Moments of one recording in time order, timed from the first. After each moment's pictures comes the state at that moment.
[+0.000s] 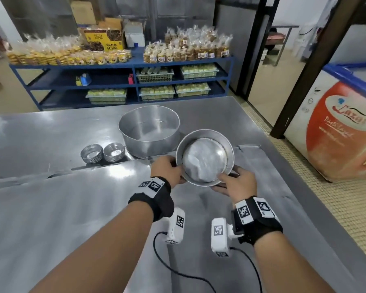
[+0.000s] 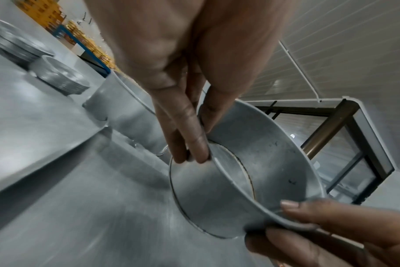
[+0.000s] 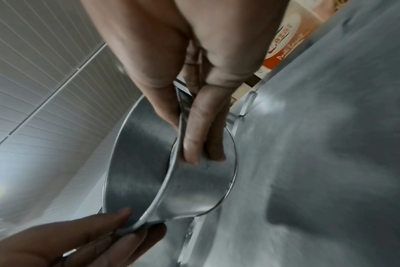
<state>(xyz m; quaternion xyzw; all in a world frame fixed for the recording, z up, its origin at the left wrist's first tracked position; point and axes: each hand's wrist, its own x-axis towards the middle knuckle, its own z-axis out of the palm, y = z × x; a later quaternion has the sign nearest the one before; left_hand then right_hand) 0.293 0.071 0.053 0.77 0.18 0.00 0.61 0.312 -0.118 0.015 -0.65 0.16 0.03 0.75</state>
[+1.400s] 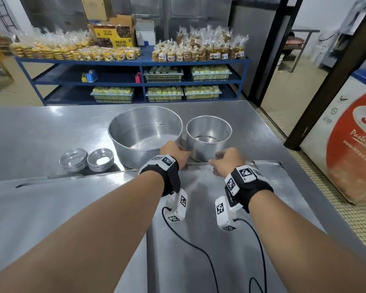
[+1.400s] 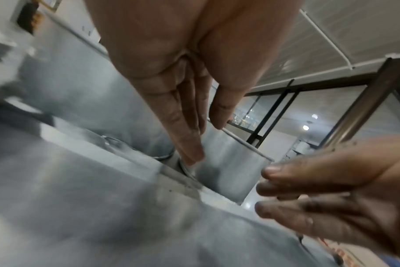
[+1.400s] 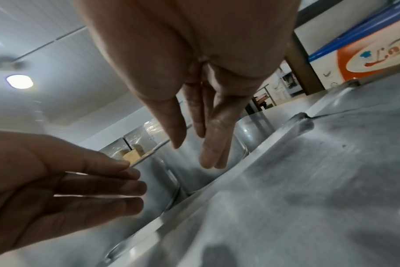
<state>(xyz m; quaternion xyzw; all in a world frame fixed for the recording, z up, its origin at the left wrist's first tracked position) 0.455 0.082 0.004 0.86 0.23 0.00 0.46 0.494 -0.080 -0.021 -0.87 0.06 0.07 0.49</state>
